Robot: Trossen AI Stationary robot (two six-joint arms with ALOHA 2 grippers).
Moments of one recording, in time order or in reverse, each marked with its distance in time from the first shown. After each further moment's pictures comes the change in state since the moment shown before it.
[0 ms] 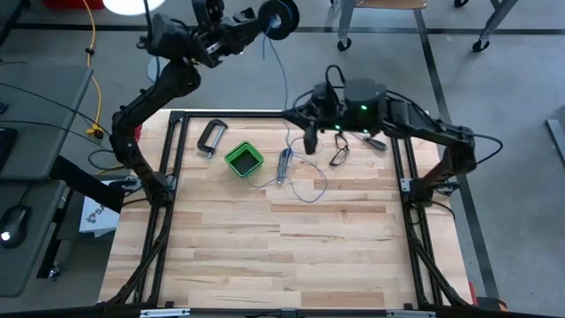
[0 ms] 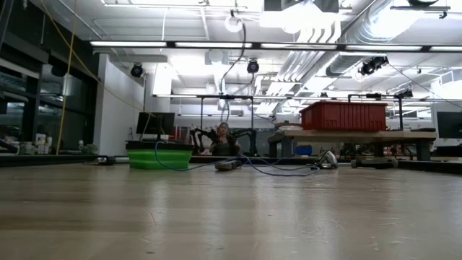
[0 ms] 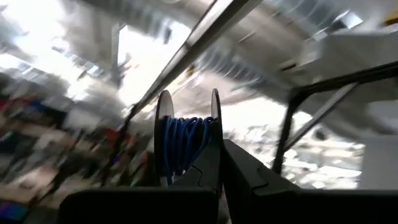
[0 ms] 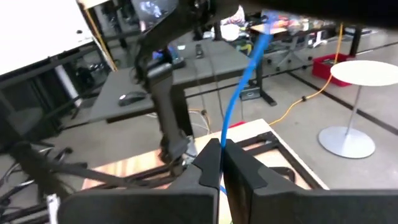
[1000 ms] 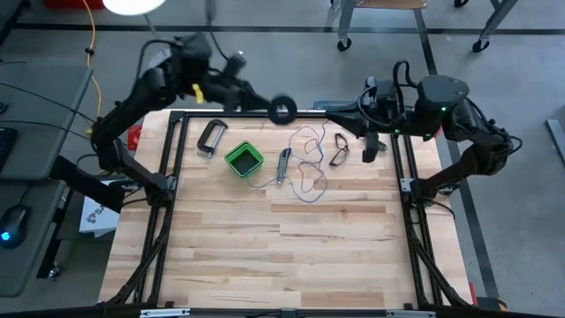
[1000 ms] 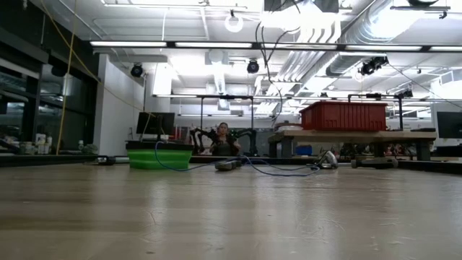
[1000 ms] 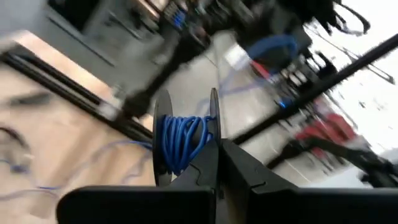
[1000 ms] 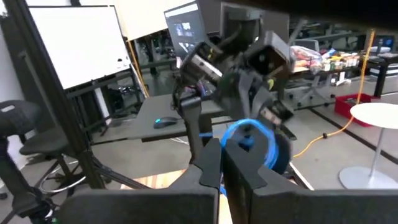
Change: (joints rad) left arm -0.181 -0.119 0.000 -1.077 -0.051 0.190; right arm 0.112 -0.221 0.000 -0.072 0.025 -0.052
